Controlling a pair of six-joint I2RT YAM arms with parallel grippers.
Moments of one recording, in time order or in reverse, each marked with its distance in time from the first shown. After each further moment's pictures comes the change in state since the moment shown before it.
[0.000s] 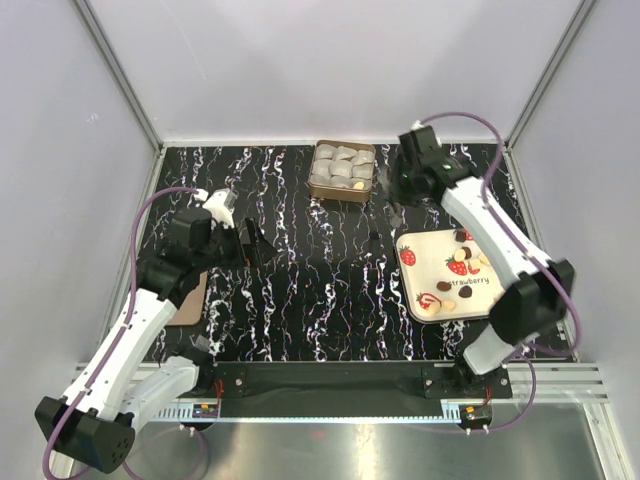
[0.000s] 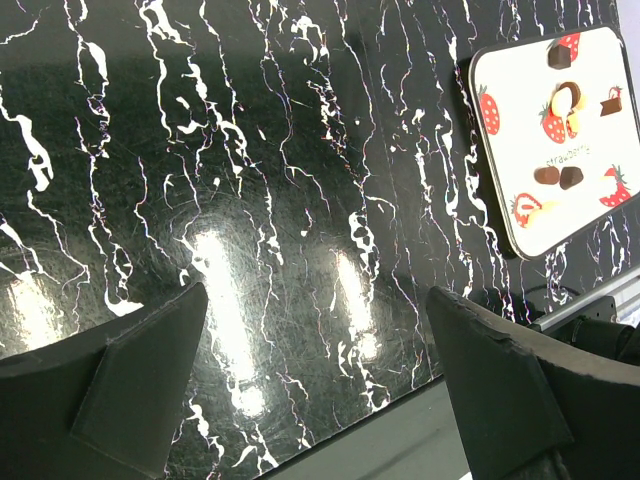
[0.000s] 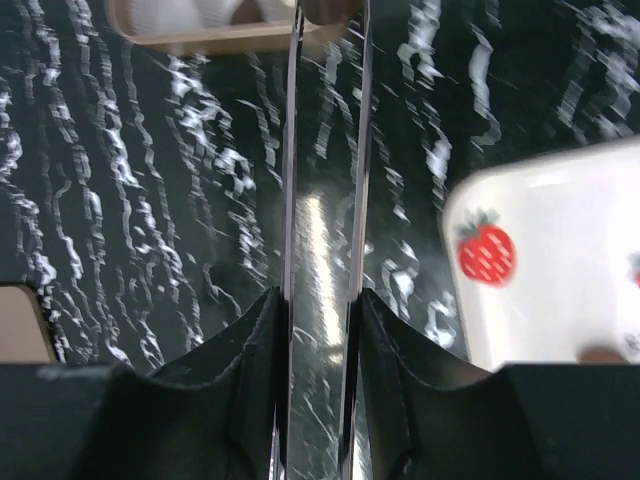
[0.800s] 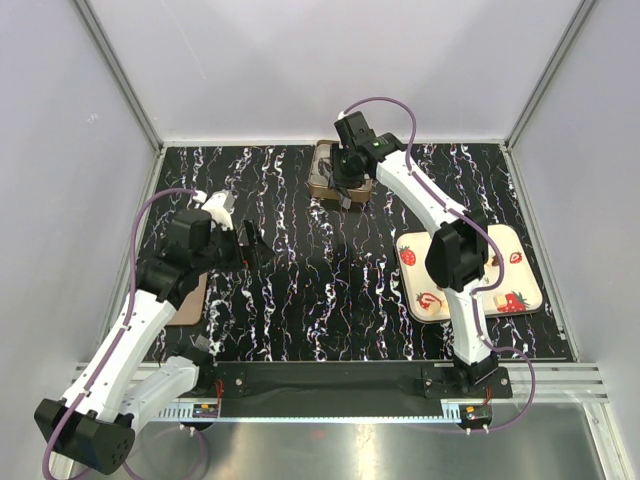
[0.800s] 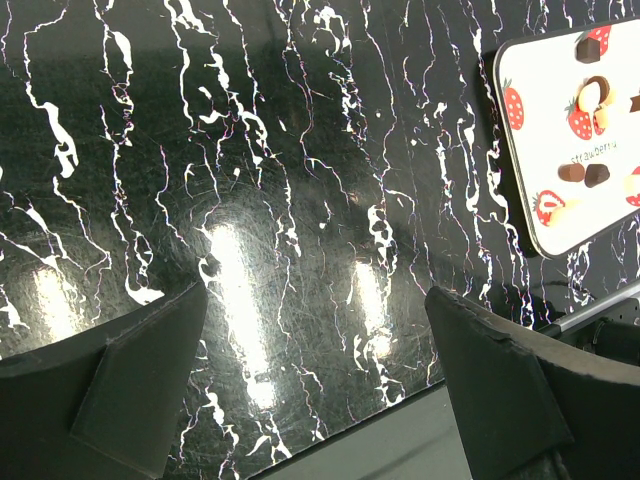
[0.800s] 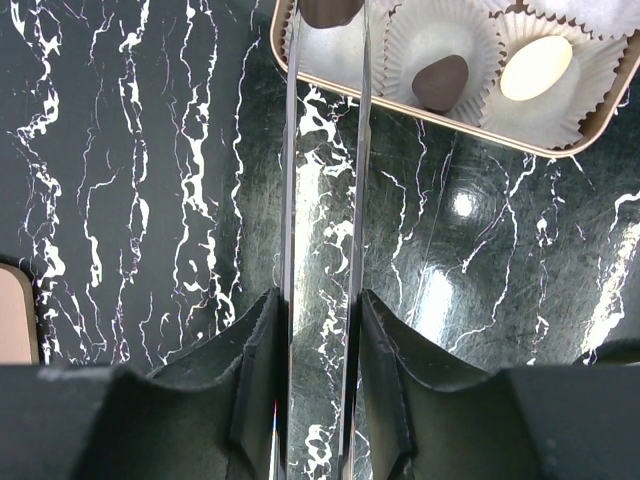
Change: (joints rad) left arm 0.000 -0.009 0.002 -0.037 -0.034 0.019; right arm 0.141 0.598 0.586 0.006 -0.096 -0.154
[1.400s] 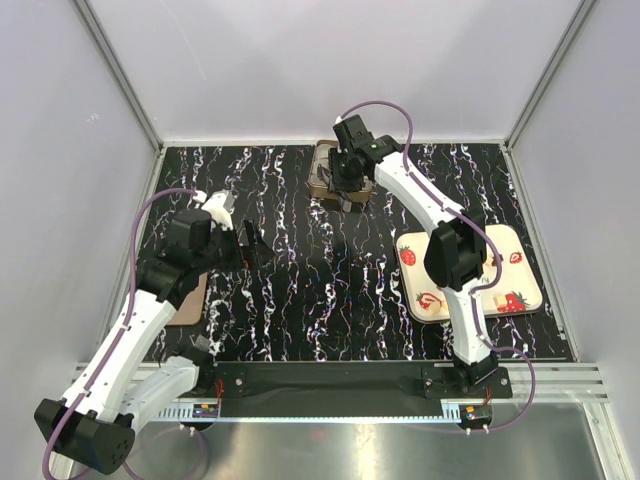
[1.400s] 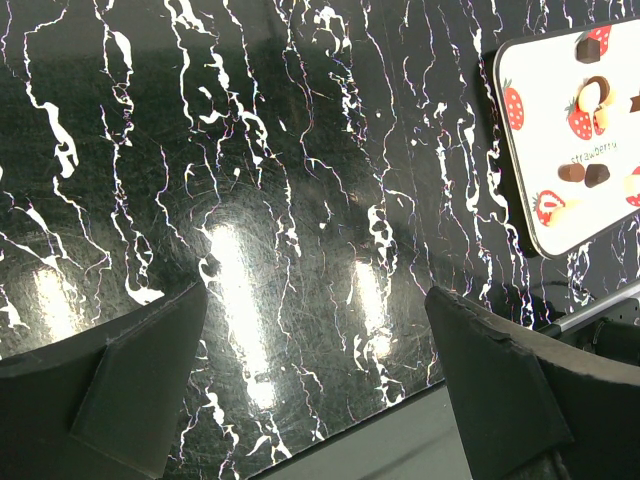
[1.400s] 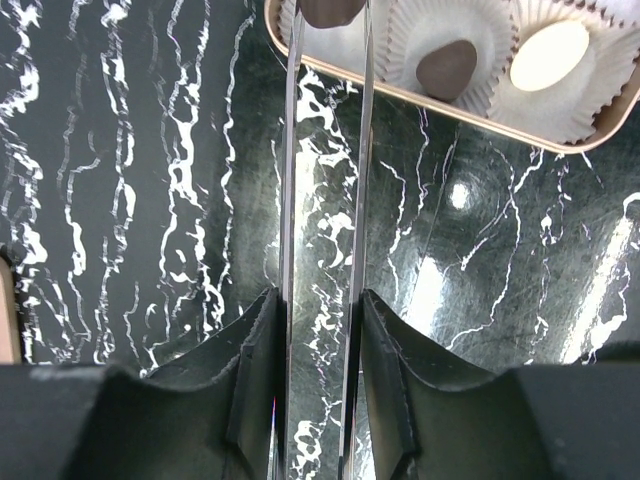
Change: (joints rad) left arm 0.000 0.000 0.000 0.000 0.000 0.000; right arm 0.002 0.011 -0.008 0.000 -0.018 -0.026
